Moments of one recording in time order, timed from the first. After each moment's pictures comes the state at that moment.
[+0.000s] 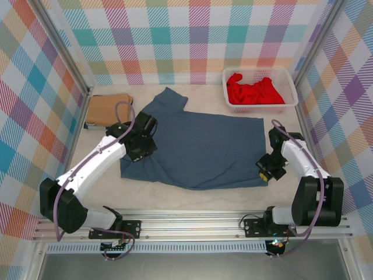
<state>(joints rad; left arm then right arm) -0.49 1.38 1.23 -1.09 -0.14 -0.94 -0.03 1.37 0.91 -1.19 -0.08 0.84</state>
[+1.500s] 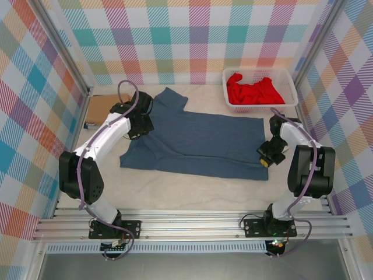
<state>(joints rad) -0.33 1.65 1.45 -0.99 -0.19 -0.71 -0.08 1.66 1.11 -1.12 -0.06 0.77</state>
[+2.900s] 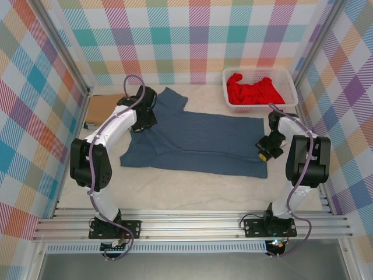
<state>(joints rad) -0.31 1.82 1.58 -0.95 -0.20 -0.67 -0.09 1.79 1.20 -1.07 -0.06 0.77</state>
